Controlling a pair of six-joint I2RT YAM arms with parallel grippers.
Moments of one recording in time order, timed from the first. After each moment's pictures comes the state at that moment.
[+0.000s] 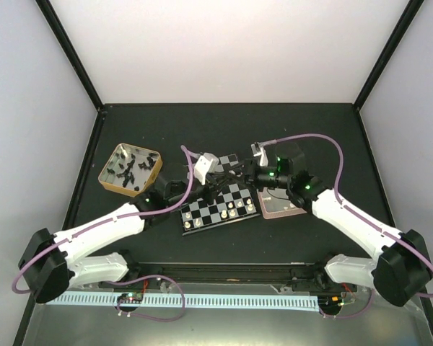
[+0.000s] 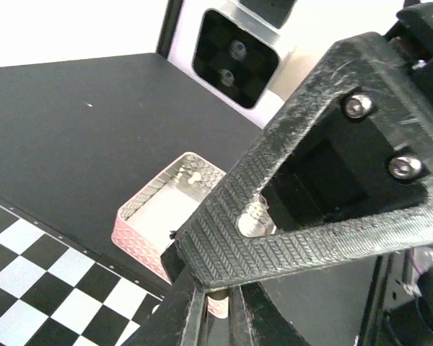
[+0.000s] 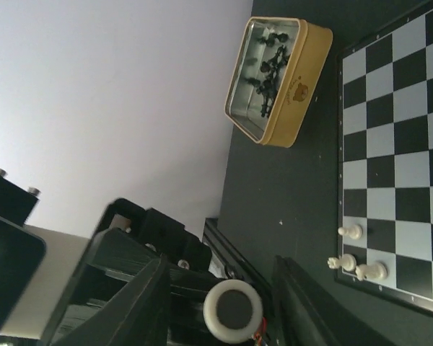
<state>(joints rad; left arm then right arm) -0.82 1.13 0.70 0.19 0.20 -0.36 0.61 1.22 0.83 0.02 -0.63 1.12</state>
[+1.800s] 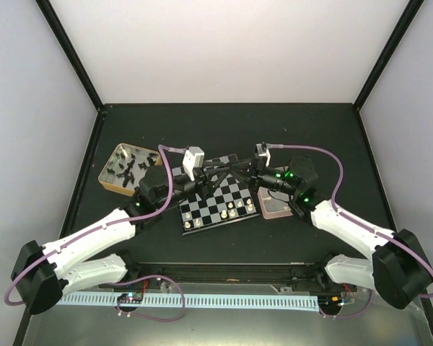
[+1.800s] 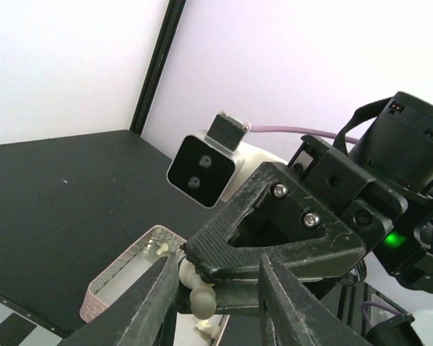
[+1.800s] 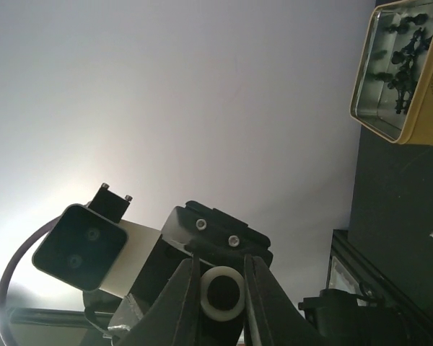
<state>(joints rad) -0.79 1.02 0.67 0.34 0.26 -0.42 0.60 1.18 0.62 0.65 -0.68 1.58</state>
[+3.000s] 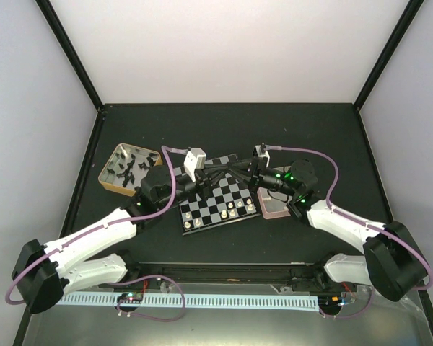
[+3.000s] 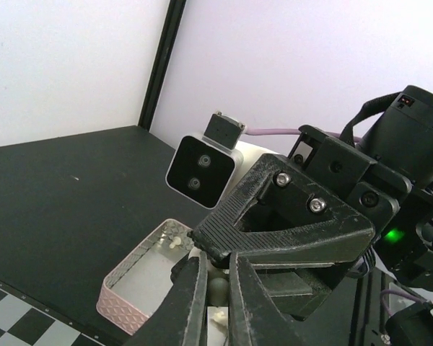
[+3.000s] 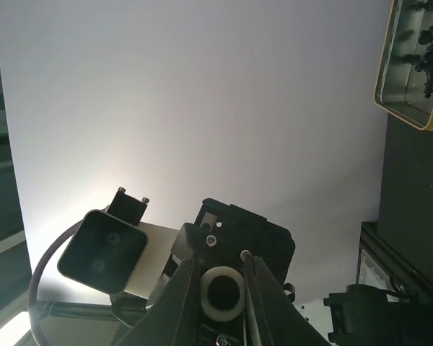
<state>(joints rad) -0.79 1.03 0.66 0.34 0.26 -0.38 0.60 1.24 0.58 0.84 -0.71 1.71</state>
